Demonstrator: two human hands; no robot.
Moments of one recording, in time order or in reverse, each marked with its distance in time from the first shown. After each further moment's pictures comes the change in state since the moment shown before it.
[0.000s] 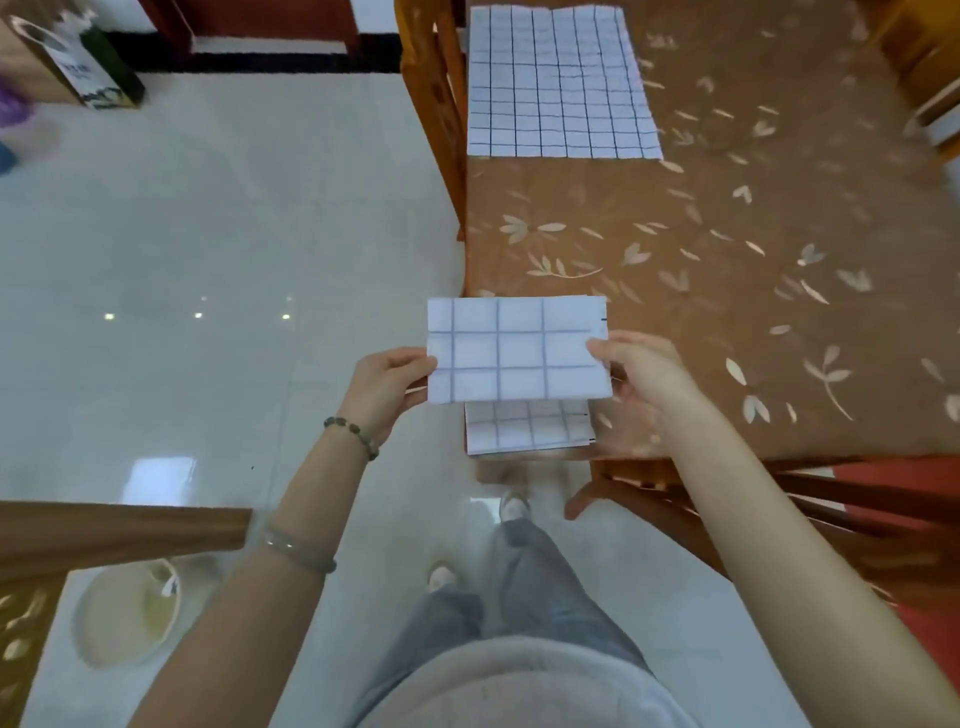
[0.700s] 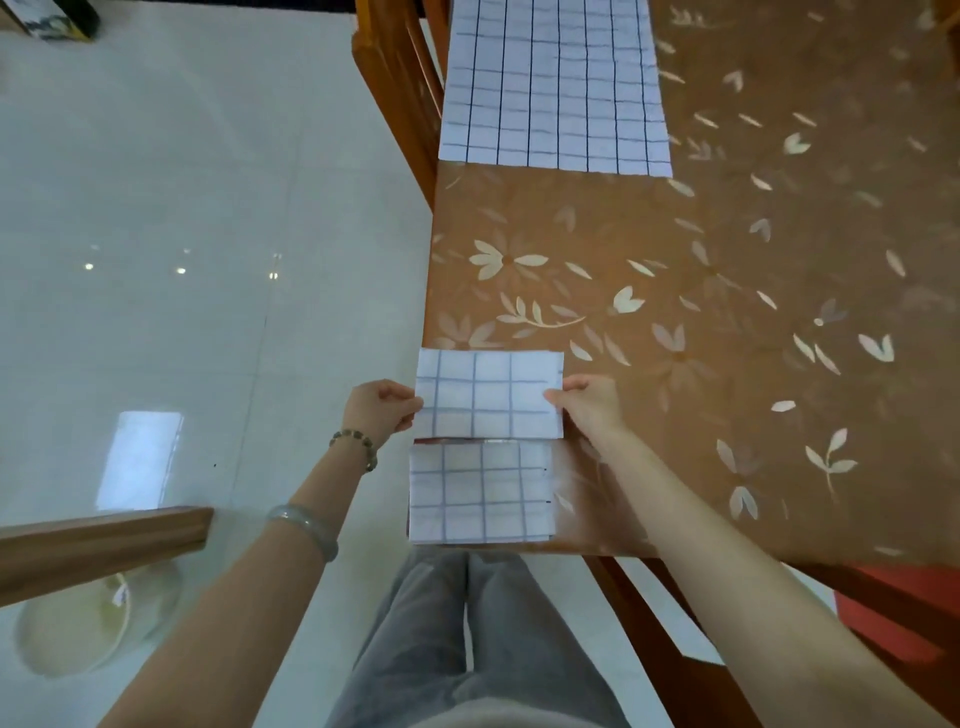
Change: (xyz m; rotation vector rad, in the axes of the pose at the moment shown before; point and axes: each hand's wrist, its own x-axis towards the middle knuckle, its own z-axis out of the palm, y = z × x) left_hand 0.156 -0.042 0.043 0.327 0.160 -0.153; right_hand 0.180 0.026 -0.006 -0.477 0.062 0.004
